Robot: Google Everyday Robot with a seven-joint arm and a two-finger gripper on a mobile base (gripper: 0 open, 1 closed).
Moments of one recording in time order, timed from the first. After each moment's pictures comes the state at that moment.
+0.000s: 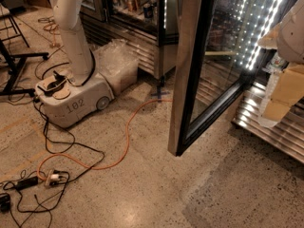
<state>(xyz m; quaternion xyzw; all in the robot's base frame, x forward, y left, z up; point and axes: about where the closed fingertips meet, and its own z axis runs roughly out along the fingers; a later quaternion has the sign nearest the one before) 0.438 -0.217 0.976 -0.60 0.78 -0.03 0.16</state>
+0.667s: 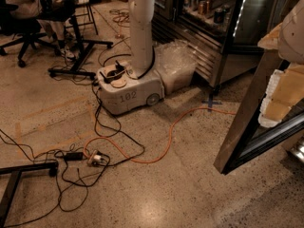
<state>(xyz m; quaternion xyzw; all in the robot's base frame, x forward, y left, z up) 0.438 -0.217 0.976 -0.60 0.78 -0.03 0.16</state>
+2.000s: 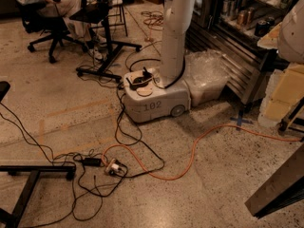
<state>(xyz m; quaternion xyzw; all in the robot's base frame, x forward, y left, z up) 0.438 -0.217 0.976 -0.60 0.78 -0.03 0.16</state>
